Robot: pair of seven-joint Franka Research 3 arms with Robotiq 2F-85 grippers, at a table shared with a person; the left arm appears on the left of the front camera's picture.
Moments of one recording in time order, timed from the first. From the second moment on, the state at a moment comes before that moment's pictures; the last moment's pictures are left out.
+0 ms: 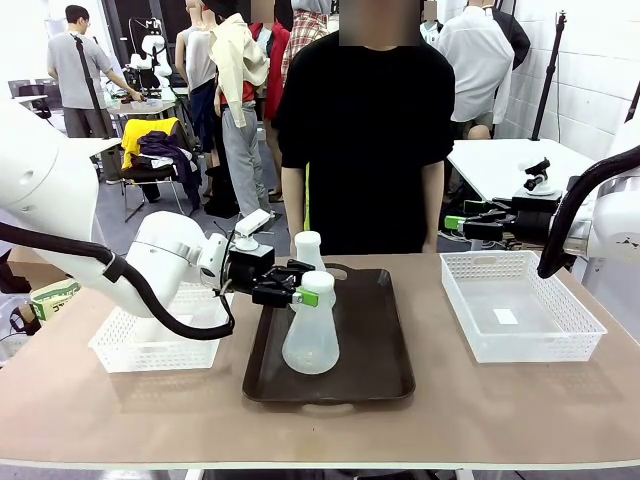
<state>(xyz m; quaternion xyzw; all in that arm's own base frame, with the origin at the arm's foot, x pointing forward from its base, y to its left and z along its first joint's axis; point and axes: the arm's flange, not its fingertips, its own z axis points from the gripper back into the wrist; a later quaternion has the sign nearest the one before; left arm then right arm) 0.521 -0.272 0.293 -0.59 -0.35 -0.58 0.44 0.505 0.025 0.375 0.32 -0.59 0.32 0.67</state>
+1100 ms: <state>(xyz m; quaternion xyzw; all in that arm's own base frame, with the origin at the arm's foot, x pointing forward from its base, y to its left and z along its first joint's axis) 0.503 -0.255 0.306 -0.58 -0.30 -0.58 0.49 0.505 0.025 0.375 0.32 -0.59 0.32 0.67</state>
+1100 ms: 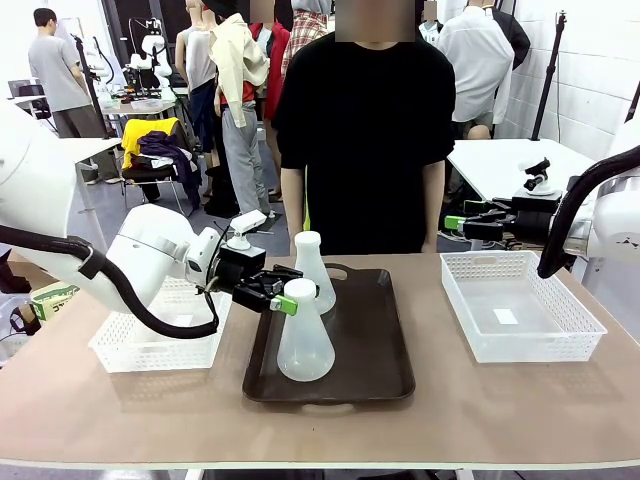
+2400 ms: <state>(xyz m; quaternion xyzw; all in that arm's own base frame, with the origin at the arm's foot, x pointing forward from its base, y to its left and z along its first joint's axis) 0.503 -0.256 0.306 -0.58 -0.30 -0.58 0.49 0.505 0.025 0.375 0.32 -0.59 0.32 0.67</state>
